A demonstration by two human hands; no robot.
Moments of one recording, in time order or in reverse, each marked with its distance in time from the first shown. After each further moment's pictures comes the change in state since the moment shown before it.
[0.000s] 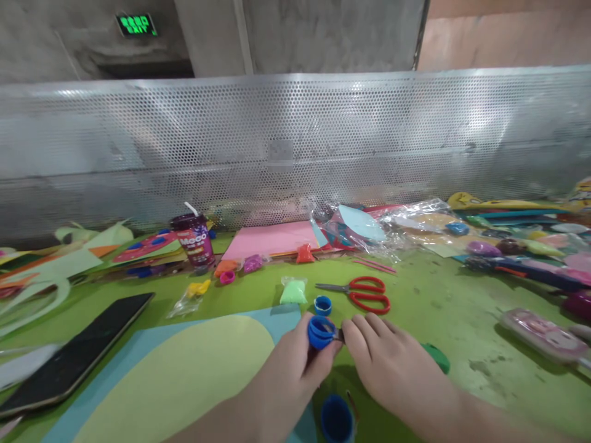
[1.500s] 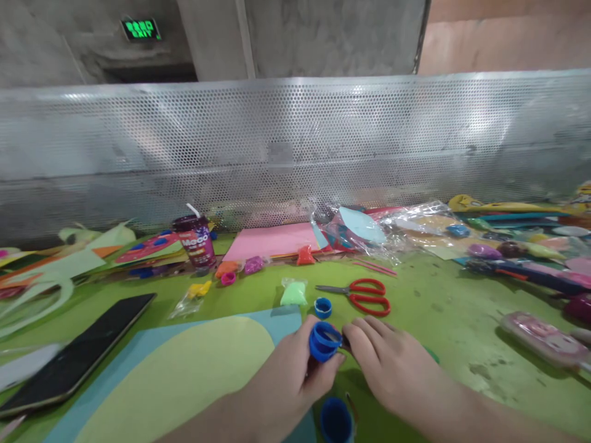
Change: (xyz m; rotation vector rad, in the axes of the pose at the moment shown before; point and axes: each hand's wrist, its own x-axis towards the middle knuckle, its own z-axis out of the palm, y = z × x) left_hand -0.002 -0.002 -0.005 0.047 -0.045 0.115; right_hand 0.003 0.009 -0.006 0.207 0.025 -0.014
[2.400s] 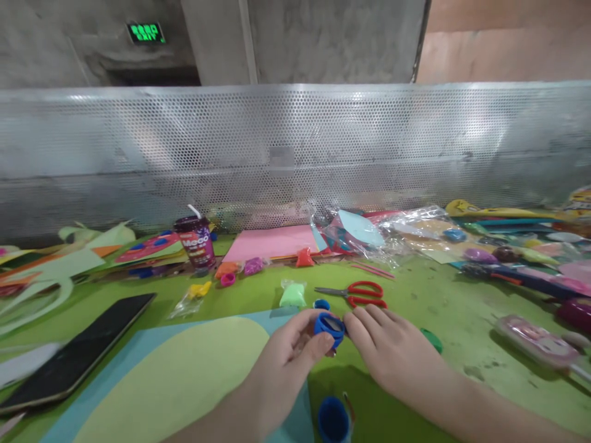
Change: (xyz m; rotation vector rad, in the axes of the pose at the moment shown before) left_hand 0.003 0.008 0.000 -0.428 0.120 -0.104; right_hand 0.002 0.013 0.001 -0.202 0.015 -0.067
